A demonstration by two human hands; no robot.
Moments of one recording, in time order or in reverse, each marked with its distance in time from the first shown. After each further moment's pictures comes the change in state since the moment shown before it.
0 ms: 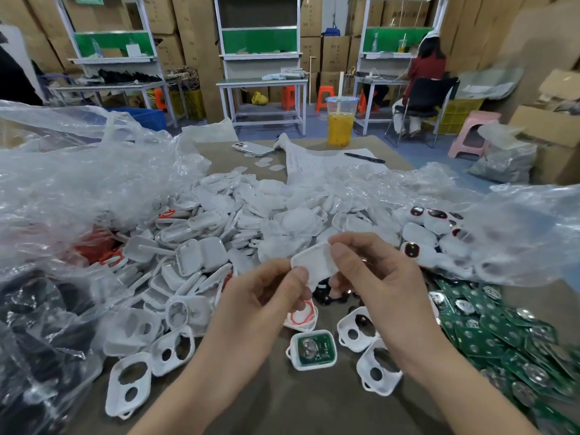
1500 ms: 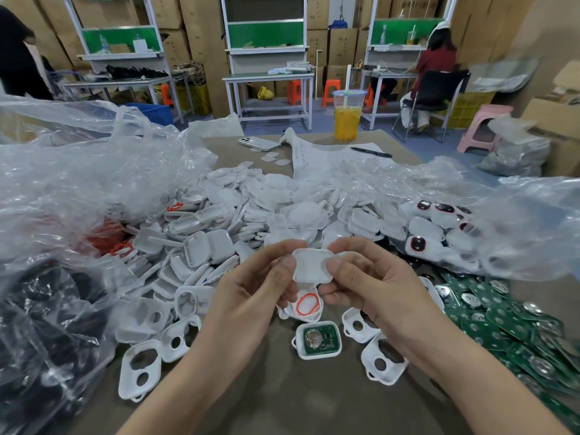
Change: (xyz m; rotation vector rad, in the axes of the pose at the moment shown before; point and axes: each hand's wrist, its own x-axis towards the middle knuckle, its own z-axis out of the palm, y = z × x) left_hand -0.002 -0.006 -0.005 -0.292 0.034 -0.034; right_hand 0.003 0.008 -0.006 0.234 -0.207 0.273
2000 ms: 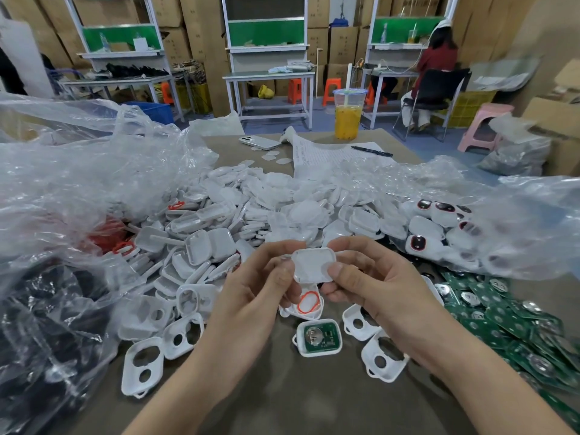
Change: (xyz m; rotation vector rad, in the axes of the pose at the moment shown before) left_hand -0.002 -0.006 -0.004 0.086 -0.058 0.053; right_hand -0.002 -0.001 -0.003 -0.008 -0.039 -0.005
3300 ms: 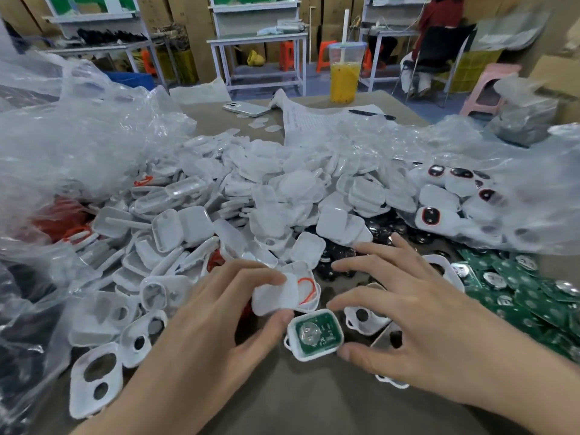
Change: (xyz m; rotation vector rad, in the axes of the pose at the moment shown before) left_hand -0.019 -0.017 -0.031 0.975 -0.102 0.267; right_hand -0.028 0.001 -0.033 -1.510 -0.284 -0.228
